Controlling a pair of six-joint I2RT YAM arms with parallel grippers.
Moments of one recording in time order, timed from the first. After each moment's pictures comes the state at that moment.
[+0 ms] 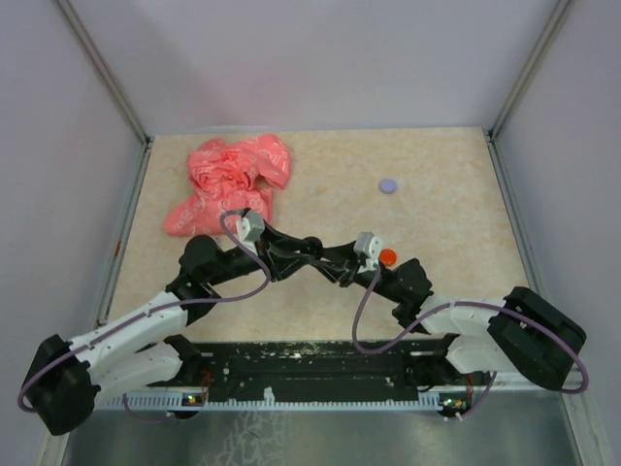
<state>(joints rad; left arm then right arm) -0.74 0.96 0.48 0.65 0.50 -0.28 0.86 1.22 0.27 1.27 -0.31 0.04</state>
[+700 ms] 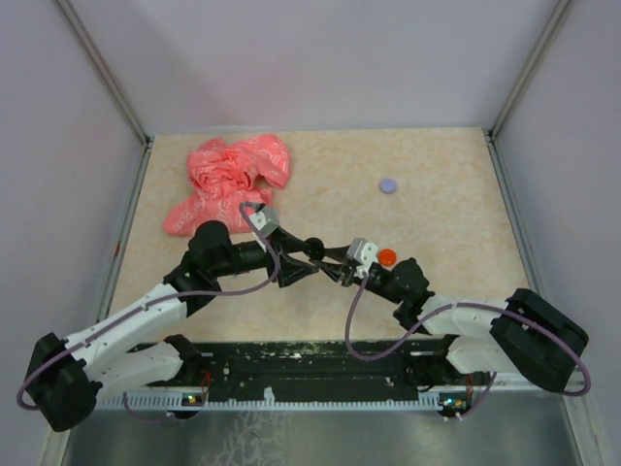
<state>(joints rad) -0.74 0.98 0.61 0.33 0.58 -0.23 0.86 1.20 0.27 1.17 -0.28 -0.14</state>
